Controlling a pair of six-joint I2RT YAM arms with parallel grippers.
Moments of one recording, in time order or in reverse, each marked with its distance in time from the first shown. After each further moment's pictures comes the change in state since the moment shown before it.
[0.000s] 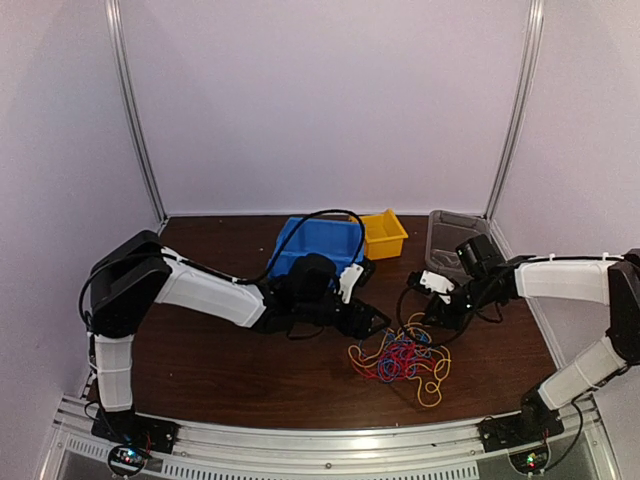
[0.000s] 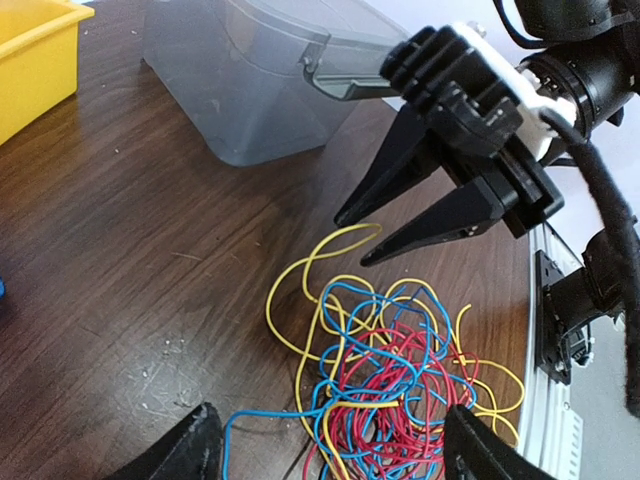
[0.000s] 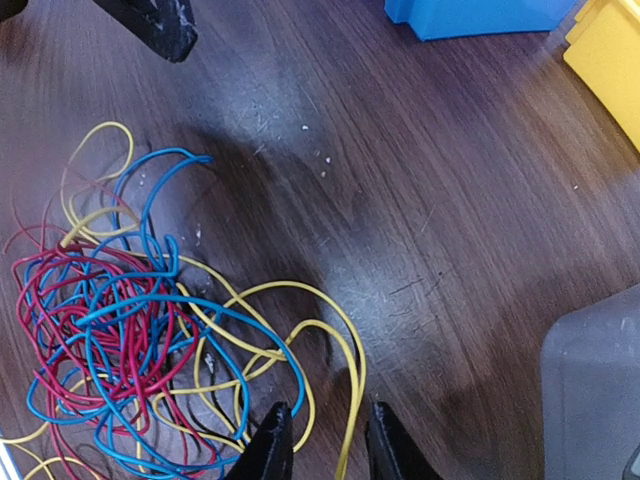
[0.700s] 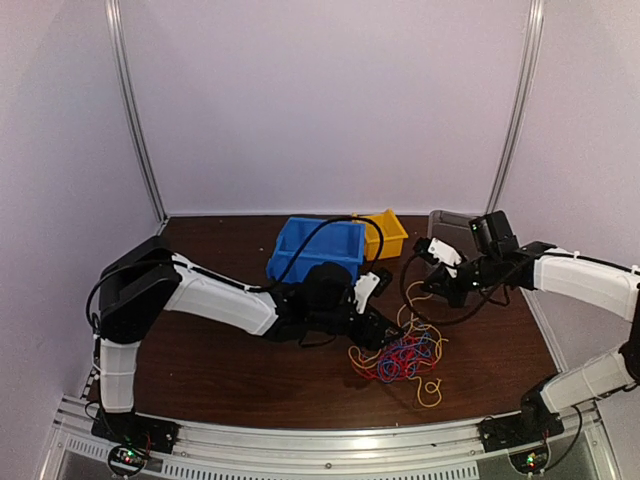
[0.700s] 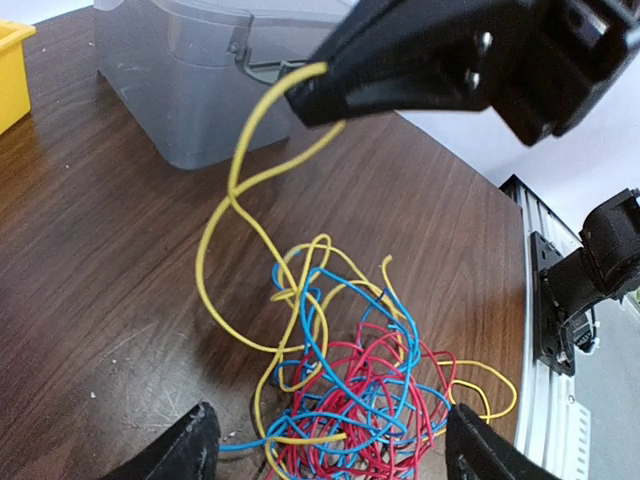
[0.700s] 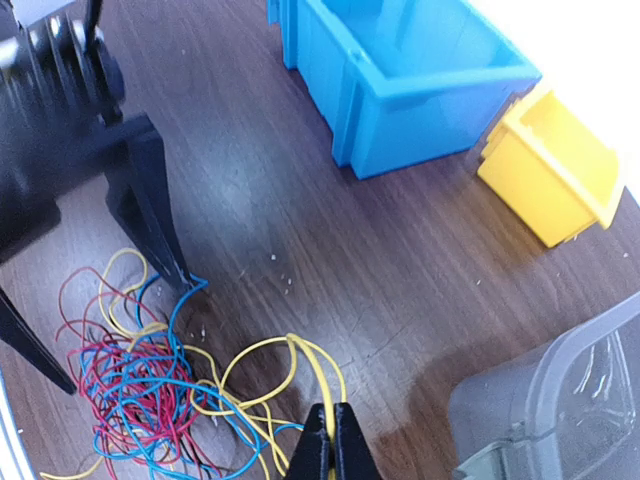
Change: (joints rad) left arm -0.056 0.047 0.060 -0.012 -0.038 0.042; right arm 0.000 -0.122 0.068 0.008 -0.013 0.082
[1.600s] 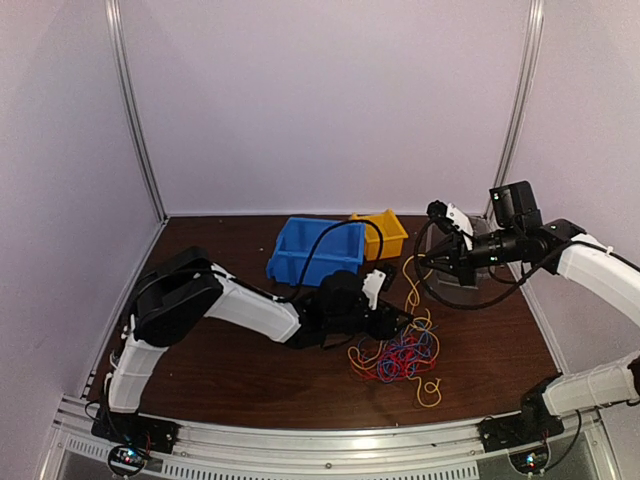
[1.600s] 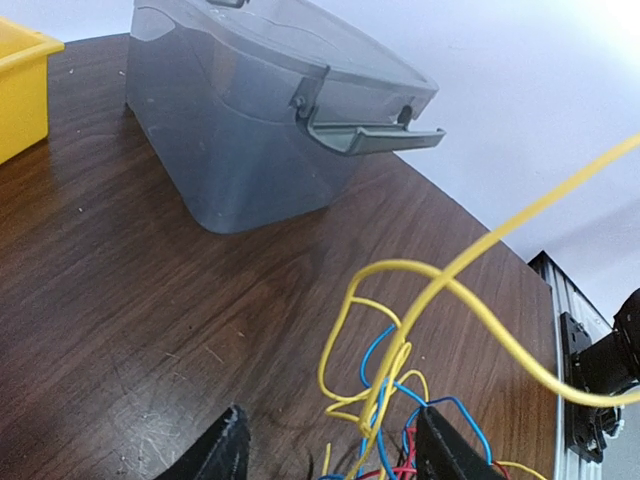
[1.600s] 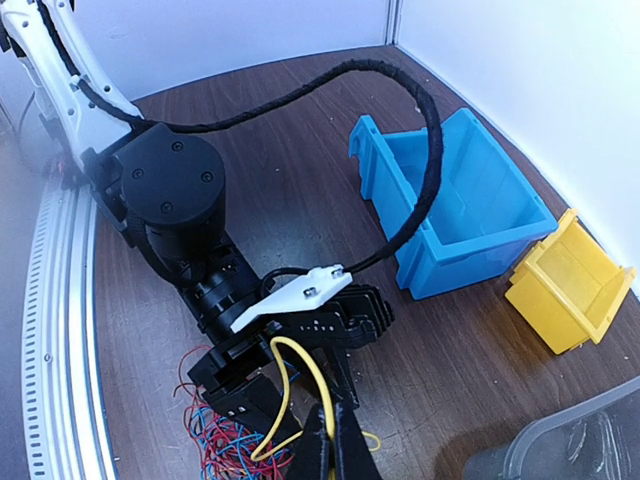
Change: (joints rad) left arm -0.006 0.196 0.120 0.219 -0.101 -0.094; right arm 0.000 -0.126 0.192 -0.148 -0.258 0.045
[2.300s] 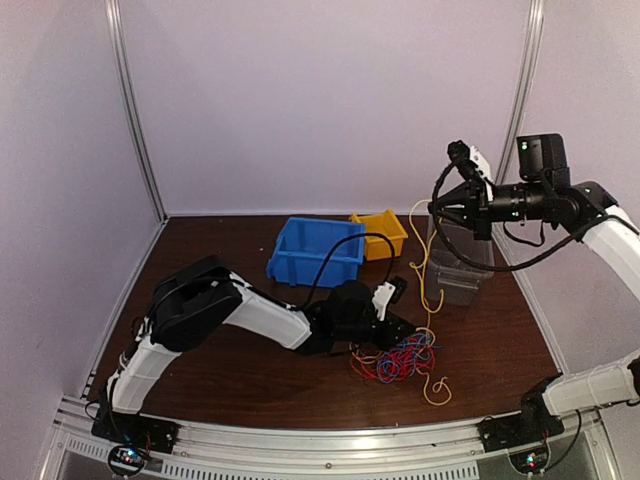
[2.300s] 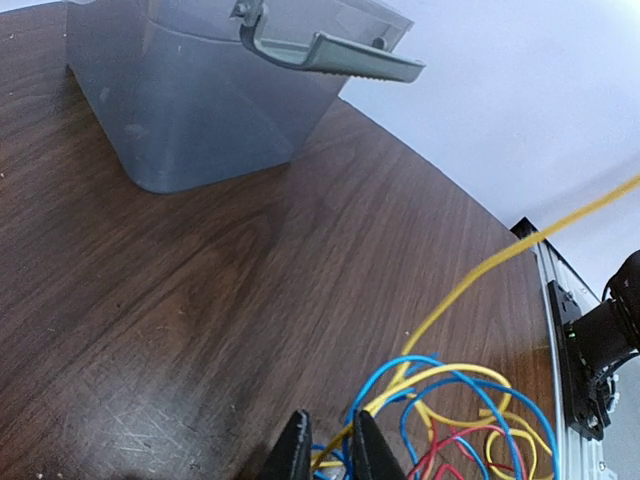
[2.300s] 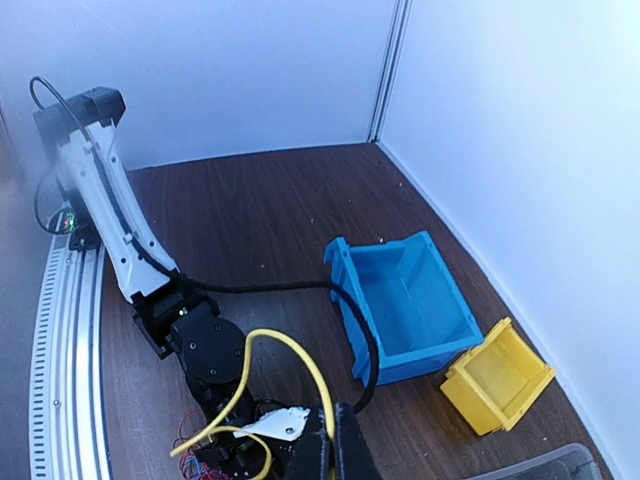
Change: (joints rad) left arm -0.016 0.111 0.078 0.021 0.100 -0.007; right arm -0.007 0.000 0.298 -0.113 -0.038 0.010
